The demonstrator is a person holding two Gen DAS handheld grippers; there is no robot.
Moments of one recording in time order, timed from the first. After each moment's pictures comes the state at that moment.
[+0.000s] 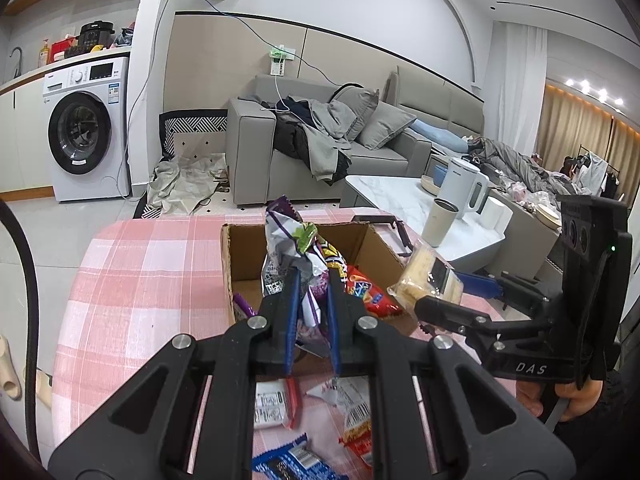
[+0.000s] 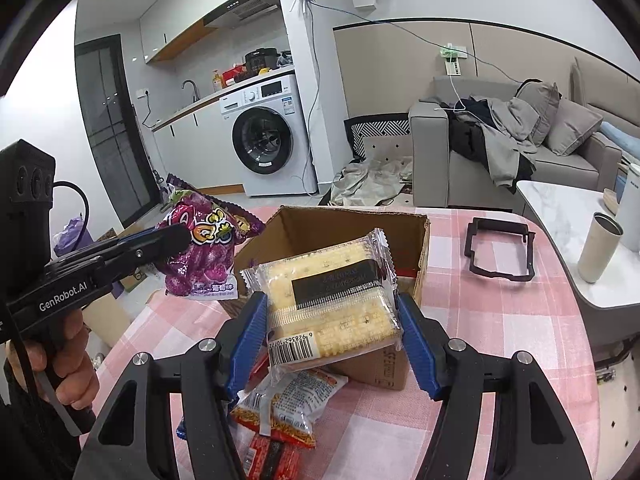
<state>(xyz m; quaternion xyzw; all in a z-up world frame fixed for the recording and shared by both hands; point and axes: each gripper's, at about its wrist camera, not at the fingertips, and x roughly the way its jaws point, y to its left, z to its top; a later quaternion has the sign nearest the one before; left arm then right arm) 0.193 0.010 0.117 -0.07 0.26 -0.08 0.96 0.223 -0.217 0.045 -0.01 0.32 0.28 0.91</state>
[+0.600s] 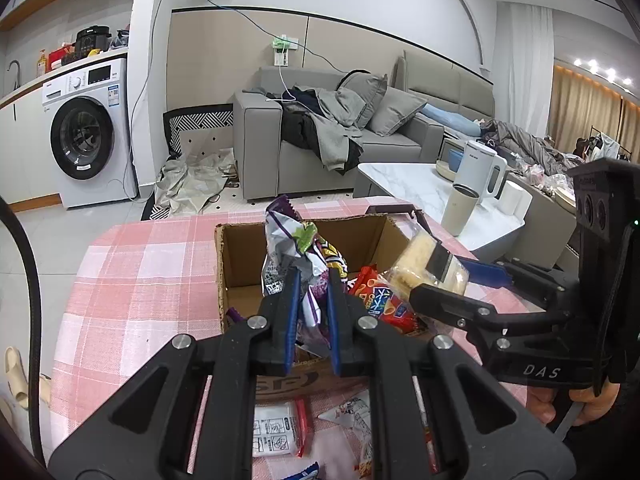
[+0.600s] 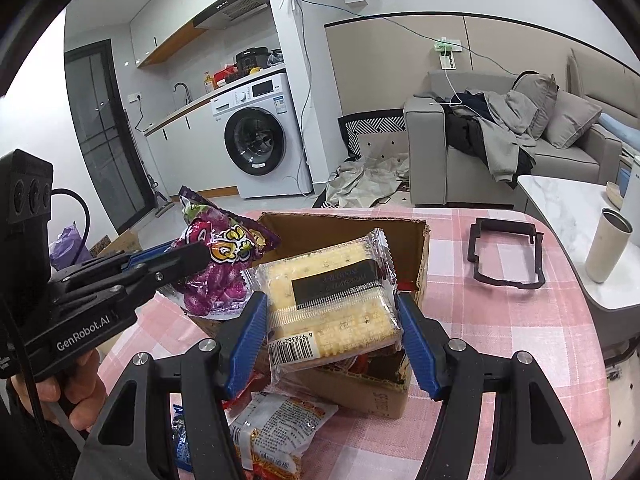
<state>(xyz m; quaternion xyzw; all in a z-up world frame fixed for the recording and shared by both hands) 0.254 -0.004 0.087 -0.04 0.28 -0.07 0.96 0.261 -0.209 0.034 0.00 0.32 0.27 0.91</state>
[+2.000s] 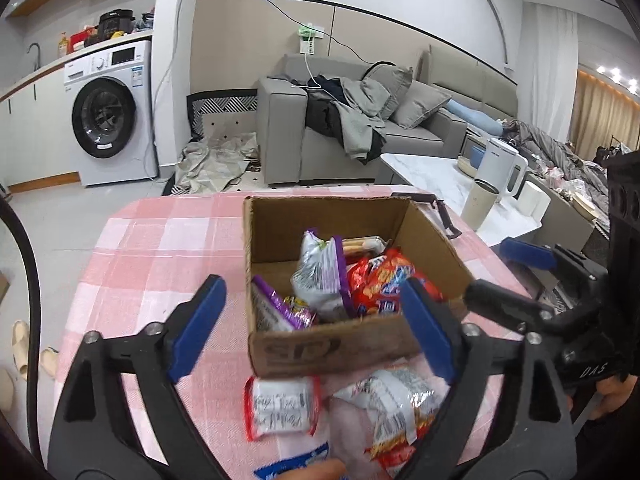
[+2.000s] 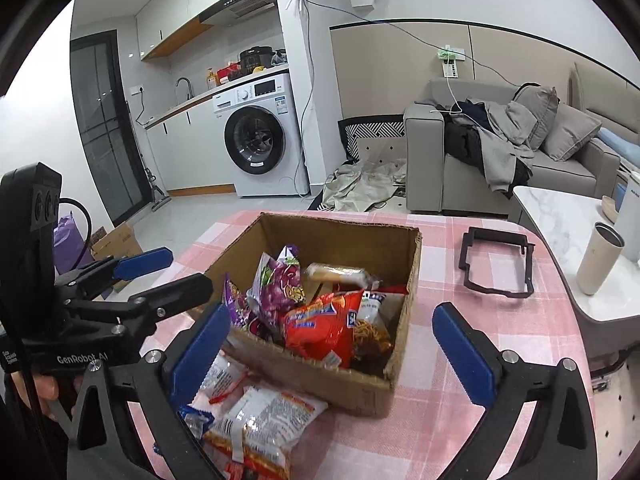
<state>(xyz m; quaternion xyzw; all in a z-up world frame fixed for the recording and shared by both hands) 0.241 0.013 0.069 -0.05 0.30 -0.02 0.95 0.256 -0.220 0.039 -0.02 0.32 0.27 0.91</state>
